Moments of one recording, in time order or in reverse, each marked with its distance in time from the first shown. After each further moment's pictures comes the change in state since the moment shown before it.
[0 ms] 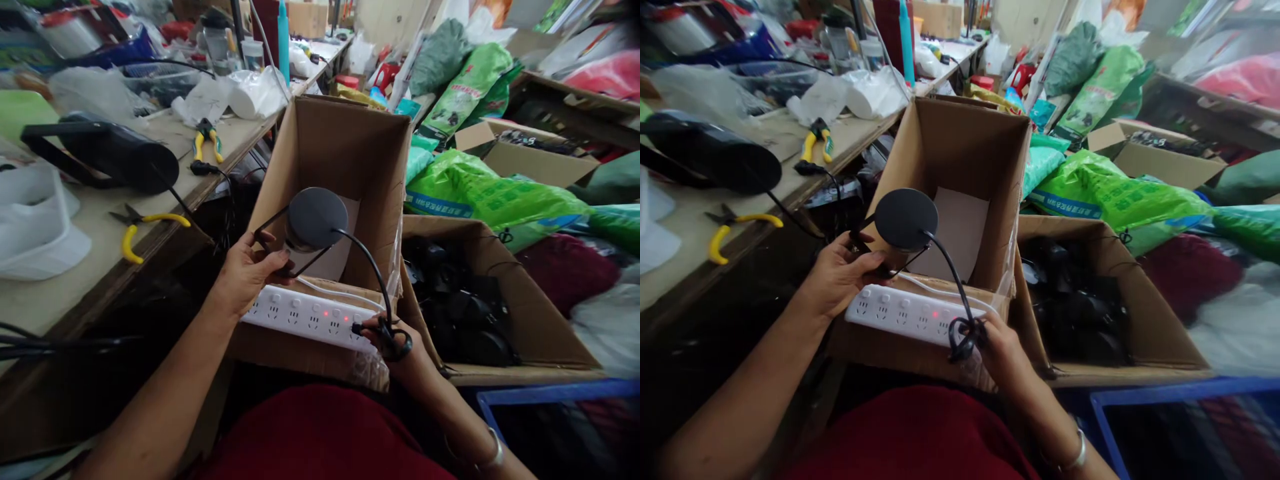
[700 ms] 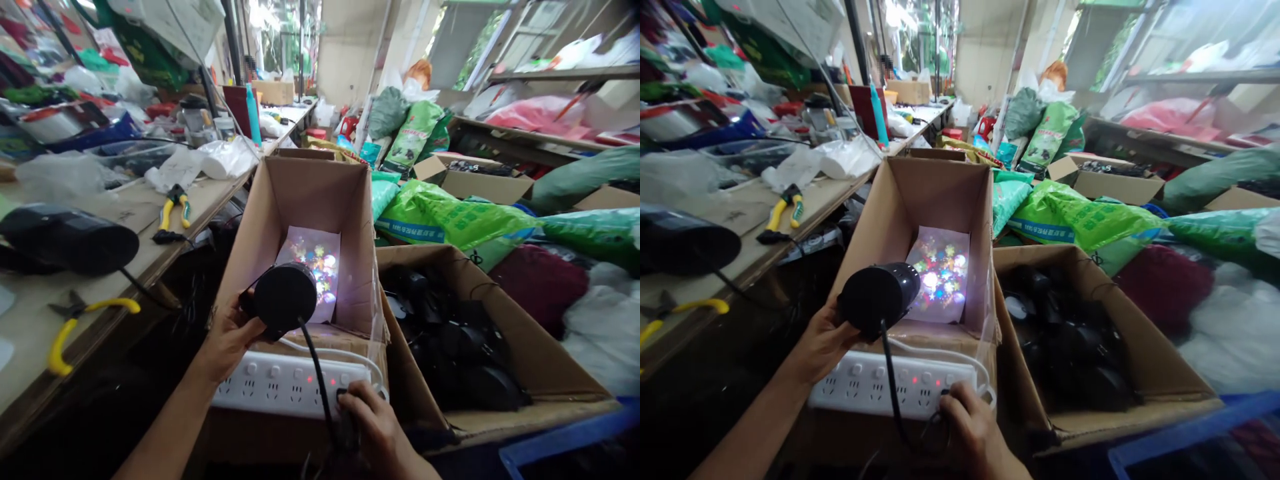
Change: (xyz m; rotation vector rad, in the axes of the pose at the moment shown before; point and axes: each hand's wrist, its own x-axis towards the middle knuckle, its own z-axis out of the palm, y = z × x) left_hand 0.031 -0.030 -0.004 -0.082 -0.126 -0.029; right_hand -0.014 0.012 0.038 -0.135 0.104 -0.265
